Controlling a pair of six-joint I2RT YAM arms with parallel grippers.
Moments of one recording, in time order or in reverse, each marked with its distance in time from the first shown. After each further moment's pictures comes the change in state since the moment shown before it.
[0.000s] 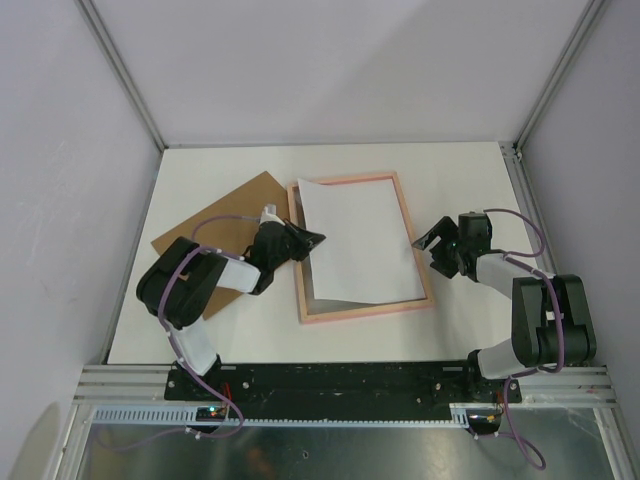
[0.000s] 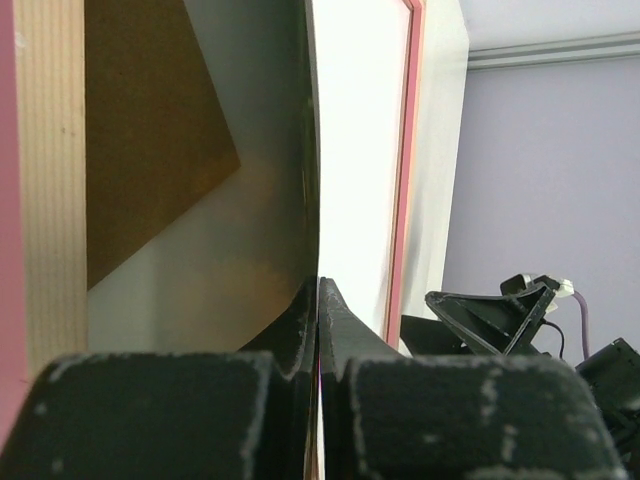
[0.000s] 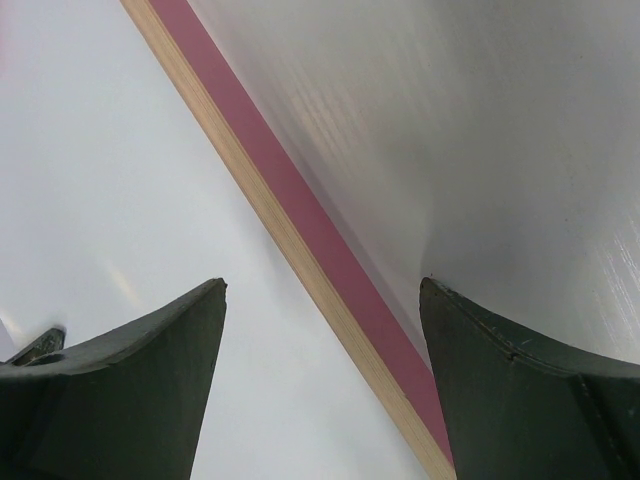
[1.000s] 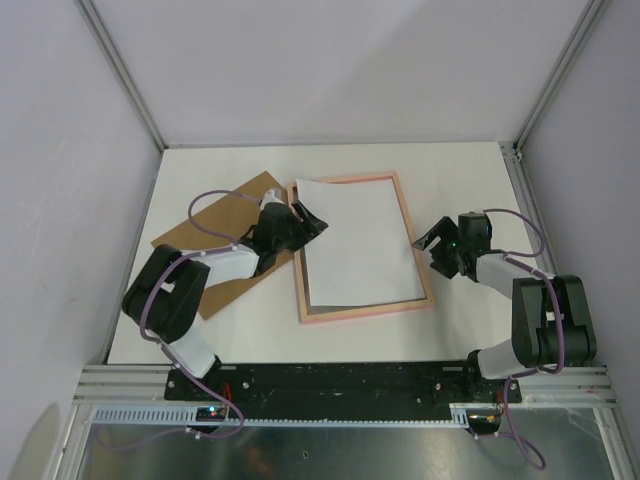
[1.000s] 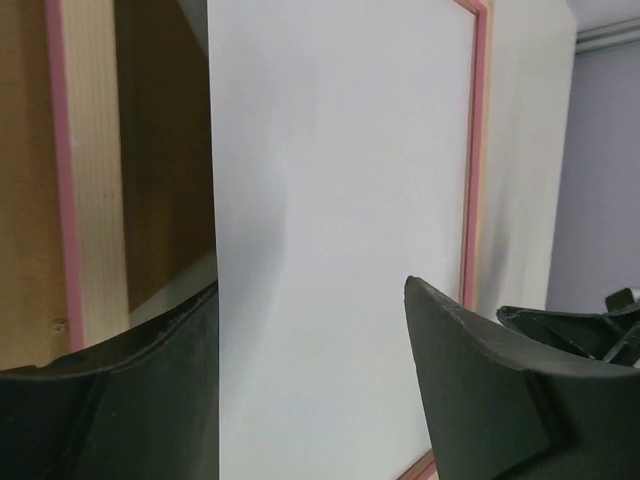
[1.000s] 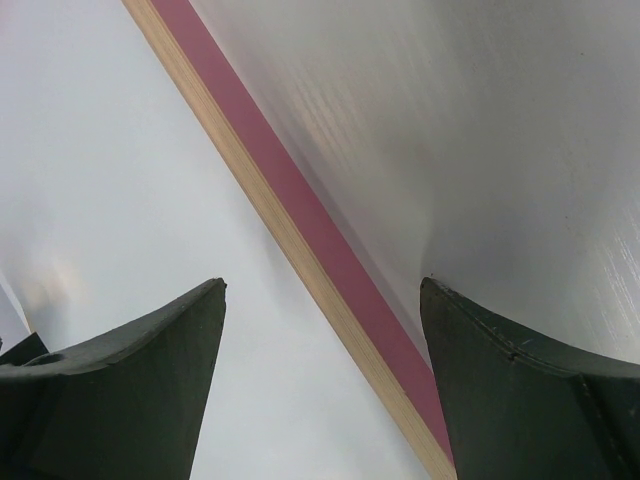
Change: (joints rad) left arm -0.006 -0.099 0.171 -0.419 -0.084 0.229; right arm 0.002 -0.002 0.000 -0.004 0.000 -0.002
